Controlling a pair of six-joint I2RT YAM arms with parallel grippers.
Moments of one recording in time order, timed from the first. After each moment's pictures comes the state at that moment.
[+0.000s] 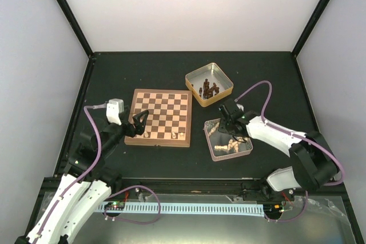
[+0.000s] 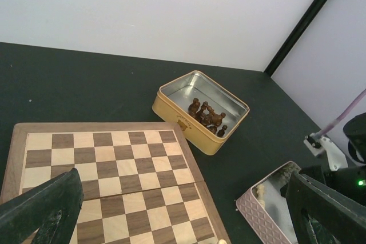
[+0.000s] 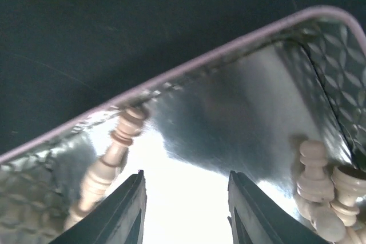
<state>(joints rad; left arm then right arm) -0.40 0.42 0.60 -0.39 0.09 -0.38 0.60 1.42 0.74 -0.52 0.16 0.81</state>
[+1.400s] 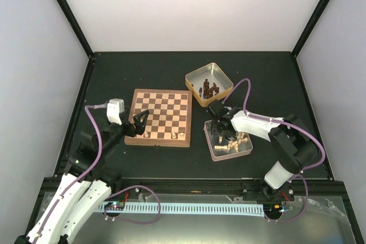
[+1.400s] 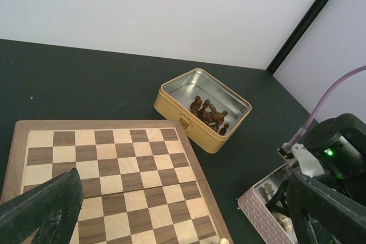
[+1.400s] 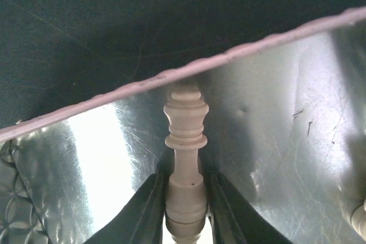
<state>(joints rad) -0.40 0.43 0.60 -0.39 0.09 -0.38 0.69 1.62 0.88 -0.60 0.18 0.75</state>
